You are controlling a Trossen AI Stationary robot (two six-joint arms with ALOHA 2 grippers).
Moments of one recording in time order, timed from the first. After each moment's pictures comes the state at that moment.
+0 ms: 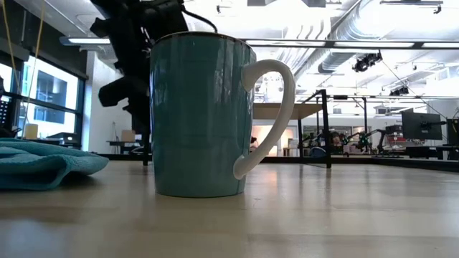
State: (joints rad) left arm 0.18 1.52 0.88 -0.50 -0.18 0.33; right arm 0.01 1.56 2.08 -1.41 -0.03 0.20
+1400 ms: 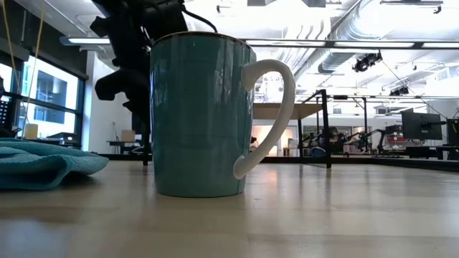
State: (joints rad) left arm 0.18 1.52 0.89 -0.53 -0.10 0.25; right arm 0.01 1.56 2.08 -1.41 -0.03 0.21
